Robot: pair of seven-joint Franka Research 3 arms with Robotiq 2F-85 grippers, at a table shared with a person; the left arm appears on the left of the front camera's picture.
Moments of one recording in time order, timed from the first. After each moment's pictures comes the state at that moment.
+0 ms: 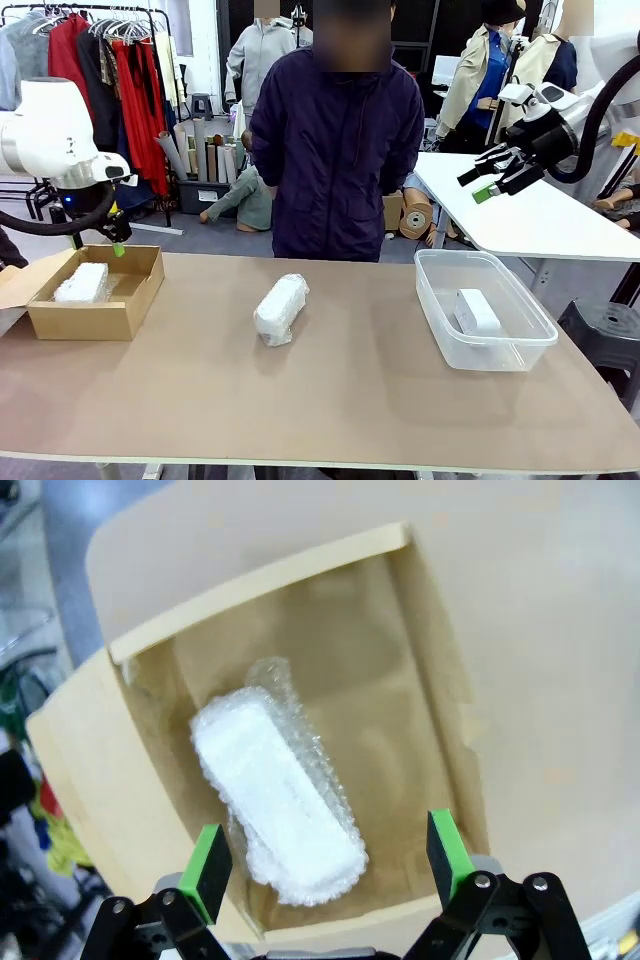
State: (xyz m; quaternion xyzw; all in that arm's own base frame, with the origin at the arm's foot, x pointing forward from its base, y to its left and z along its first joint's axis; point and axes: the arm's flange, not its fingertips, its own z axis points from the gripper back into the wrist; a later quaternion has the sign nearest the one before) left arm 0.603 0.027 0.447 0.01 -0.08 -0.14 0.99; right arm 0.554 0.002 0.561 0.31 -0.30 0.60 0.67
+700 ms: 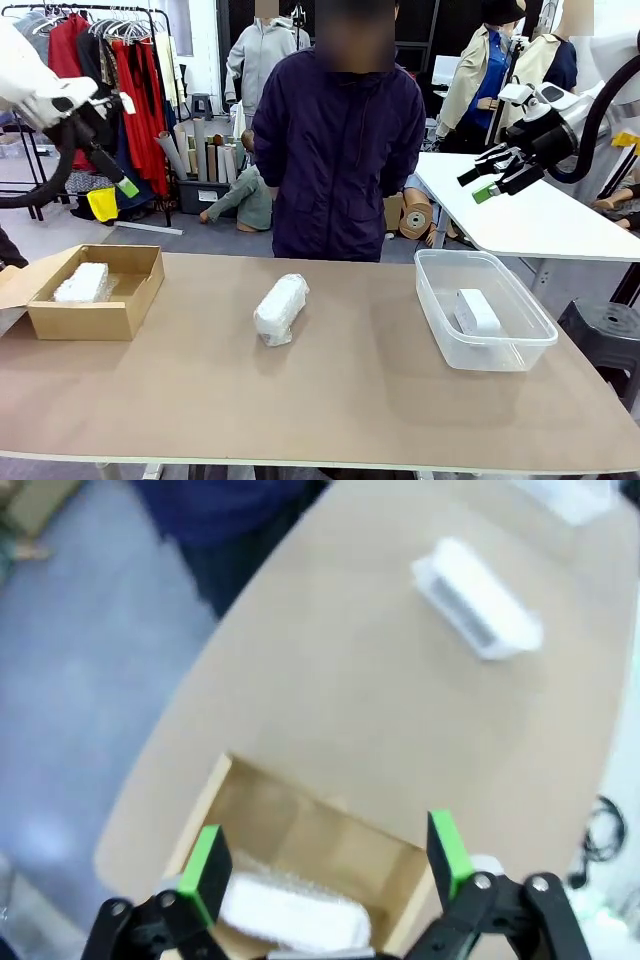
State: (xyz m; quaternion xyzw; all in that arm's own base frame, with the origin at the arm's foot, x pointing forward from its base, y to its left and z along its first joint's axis) left arm 0.599 0.032 0.556 -0.16 -0.24 -0.47 0.83; right arm 0.554 0.002 0.561 0.31 -0.30 0.60 0.67
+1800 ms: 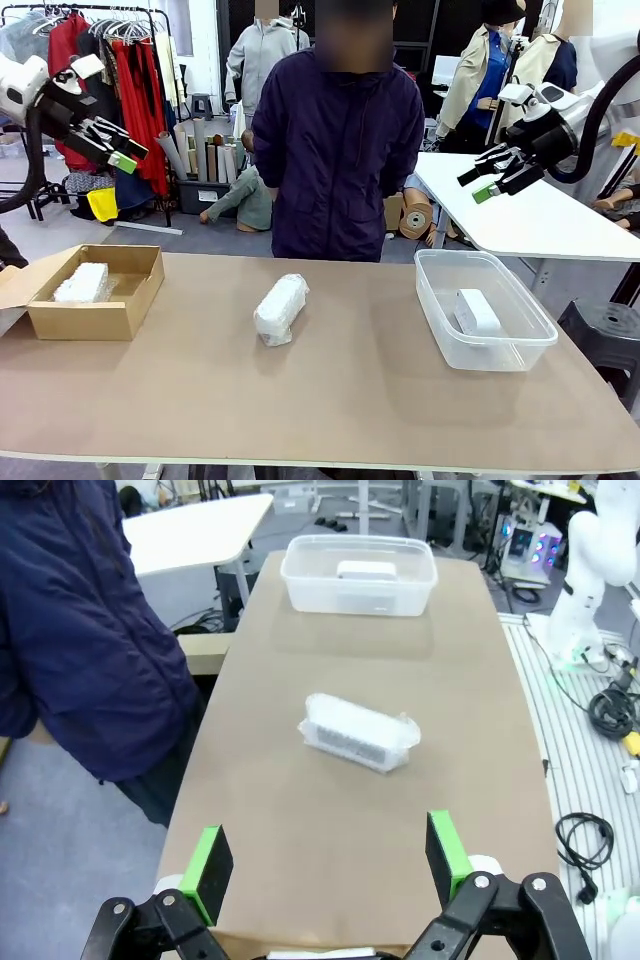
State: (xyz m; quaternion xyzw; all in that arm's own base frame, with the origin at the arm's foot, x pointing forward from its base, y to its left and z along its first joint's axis) left arm 0.581 0.041 0.571 -0.31 -0.37 -0.59 0.65; right arm 0.554 0.002 0.561 0.31 -0.30 0.60 0.67
